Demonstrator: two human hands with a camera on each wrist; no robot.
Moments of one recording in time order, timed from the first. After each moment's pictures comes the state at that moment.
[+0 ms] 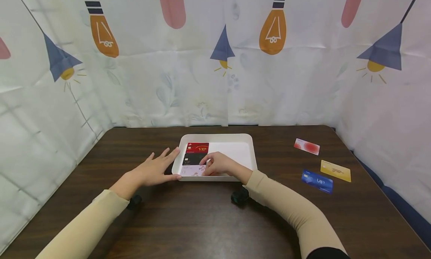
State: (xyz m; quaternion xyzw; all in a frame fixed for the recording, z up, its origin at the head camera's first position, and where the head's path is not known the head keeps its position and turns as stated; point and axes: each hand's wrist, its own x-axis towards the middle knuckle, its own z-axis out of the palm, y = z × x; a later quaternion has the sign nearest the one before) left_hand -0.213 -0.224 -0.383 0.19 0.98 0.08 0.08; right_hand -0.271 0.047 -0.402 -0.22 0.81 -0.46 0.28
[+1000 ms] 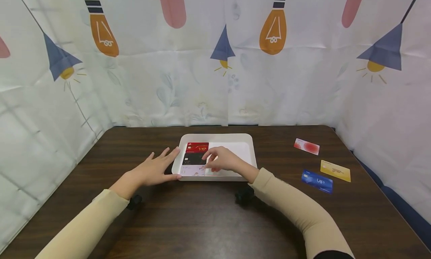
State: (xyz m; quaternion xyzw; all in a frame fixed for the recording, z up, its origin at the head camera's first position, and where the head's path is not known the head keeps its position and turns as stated) left_hand -0.214 -0.225 -0.385 0.19 0.98 0.08 0.08; right_hand -0.269 0.060 -0.382 -0.26 0.84 -0.43 0.21
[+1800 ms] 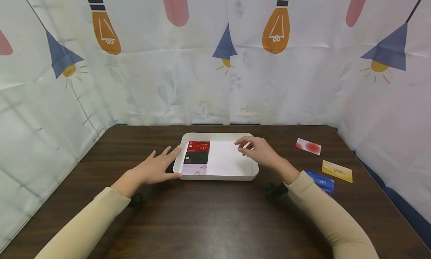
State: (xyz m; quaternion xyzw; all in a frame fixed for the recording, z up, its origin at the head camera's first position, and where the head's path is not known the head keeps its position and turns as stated) left_hand -0.212 -0.225 -0.382 0.19 0.98 0.08 0.08; right_hand -0.271 0.163 -0.362 -0.31 0.86 -0.41 0.02
